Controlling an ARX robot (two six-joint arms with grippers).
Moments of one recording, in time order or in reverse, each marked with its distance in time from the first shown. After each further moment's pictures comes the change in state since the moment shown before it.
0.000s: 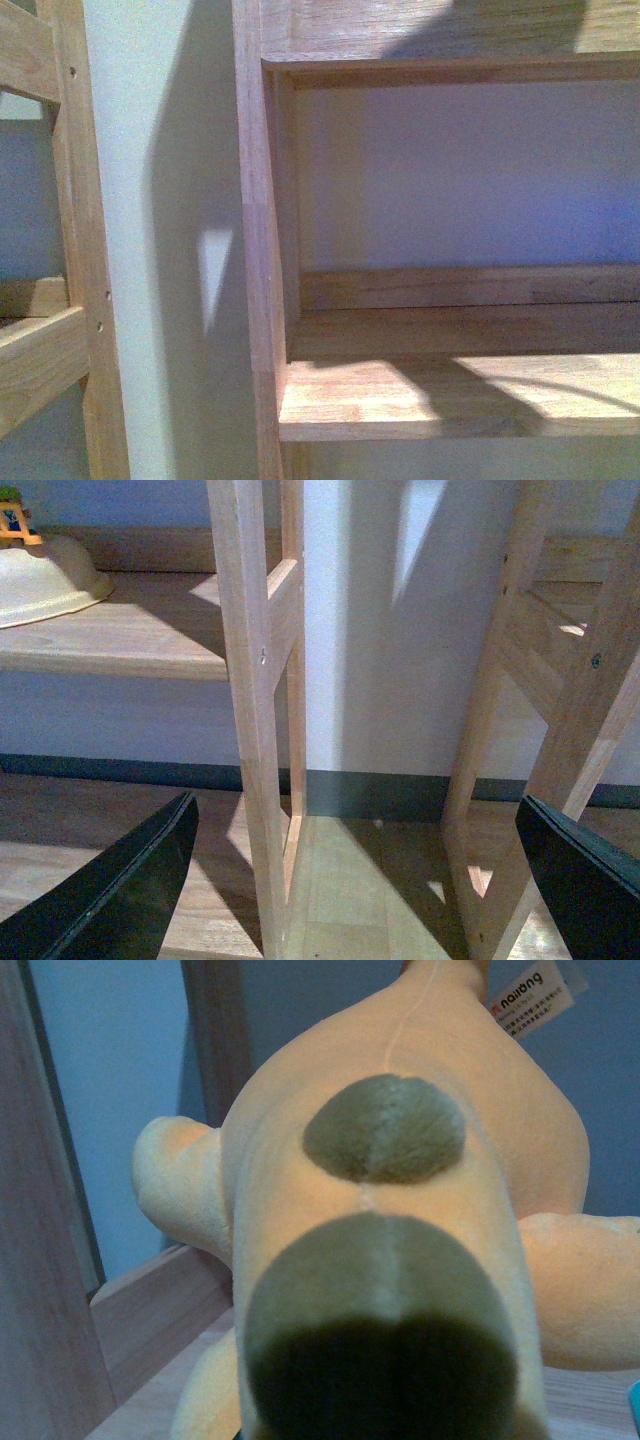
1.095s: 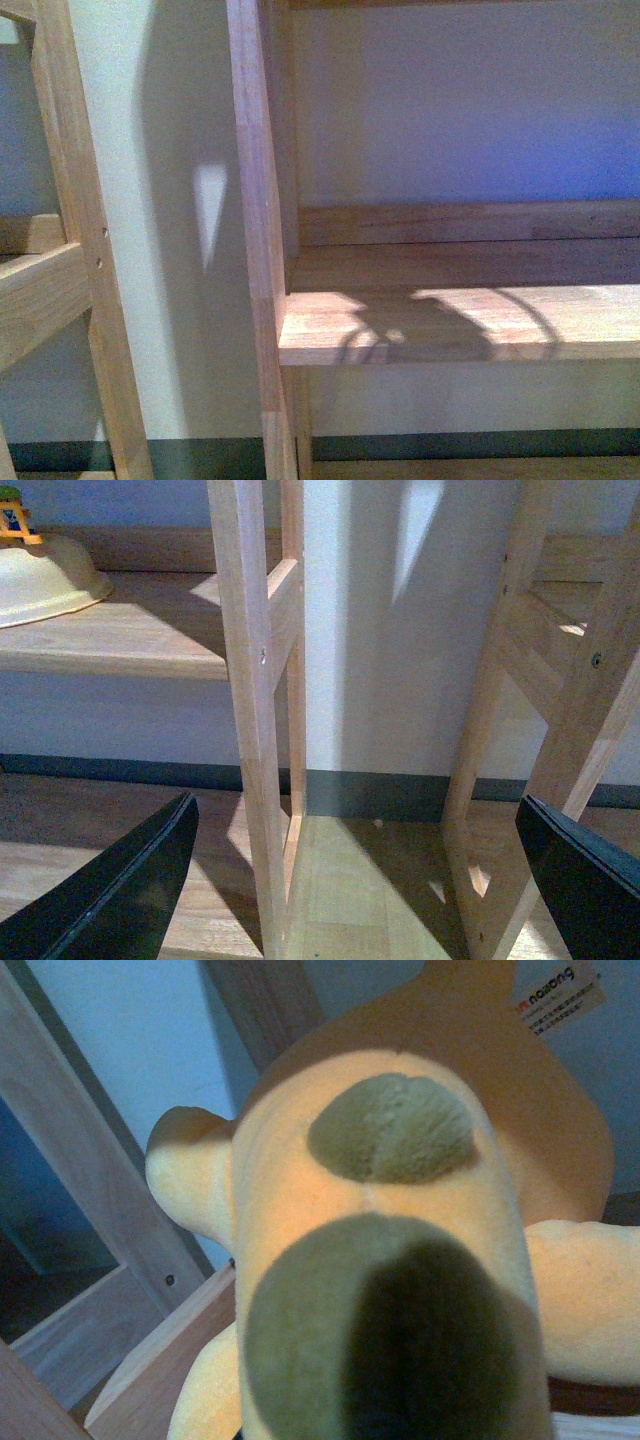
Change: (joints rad) left arm 0.000 0.000 0.000 0.000 0.000 0.000; right arm 0.085 0.399 0.439 -0.122 -0.087 0.307
